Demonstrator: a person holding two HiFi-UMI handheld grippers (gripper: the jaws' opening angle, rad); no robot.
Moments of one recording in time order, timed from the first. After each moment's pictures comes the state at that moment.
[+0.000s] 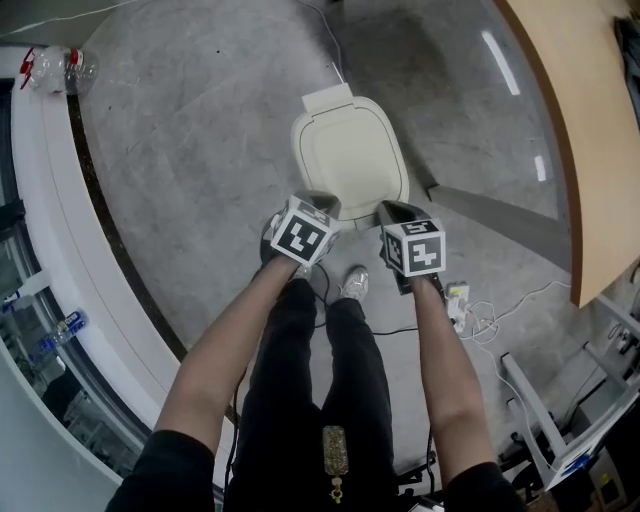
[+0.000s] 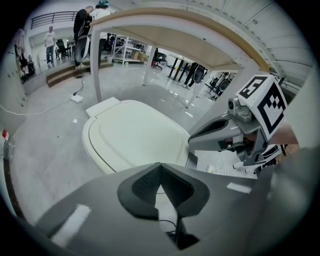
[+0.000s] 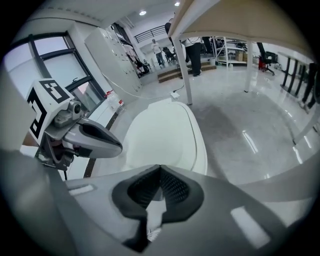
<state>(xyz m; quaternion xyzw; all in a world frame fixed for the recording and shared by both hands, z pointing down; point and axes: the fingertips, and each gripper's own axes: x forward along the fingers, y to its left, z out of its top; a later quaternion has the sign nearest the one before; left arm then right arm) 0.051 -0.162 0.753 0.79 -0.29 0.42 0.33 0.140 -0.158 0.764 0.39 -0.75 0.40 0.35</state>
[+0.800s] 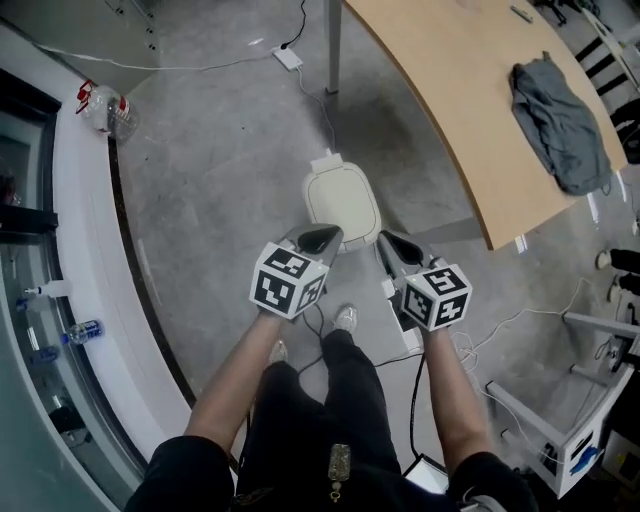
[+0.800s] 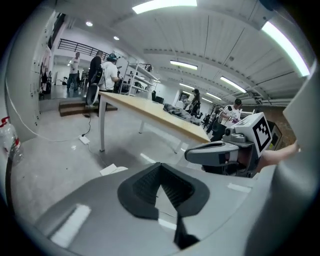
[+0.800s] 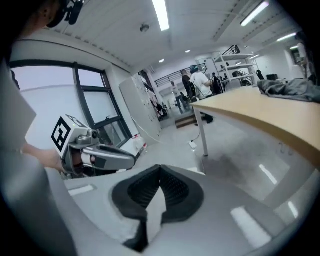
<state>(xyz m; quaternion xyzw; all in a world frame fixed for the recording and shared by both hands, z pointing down) 0.062 -0.120 0.427 0.87 -0.36 0.22 0.26 0.139 -0.117 0.428 0.40 -0.86 0.28 0.15</state>
